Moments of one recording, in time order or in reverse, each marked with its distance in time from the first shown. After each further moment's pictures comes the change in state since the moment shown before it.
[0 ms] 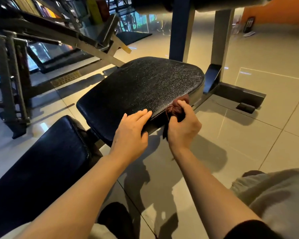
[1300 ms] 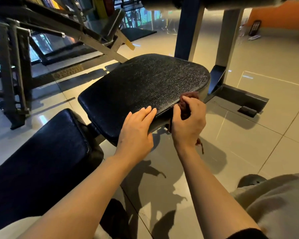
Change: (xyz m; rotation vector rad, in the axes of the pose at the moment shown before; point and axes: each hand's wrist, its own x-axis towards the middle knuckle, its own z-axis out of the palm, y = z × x) left_hand -0.005 0.006 0.008 0.035 0.015 -0.012; right_hand 0.011 0.008 0.000 -0.016 0.003 -0.187
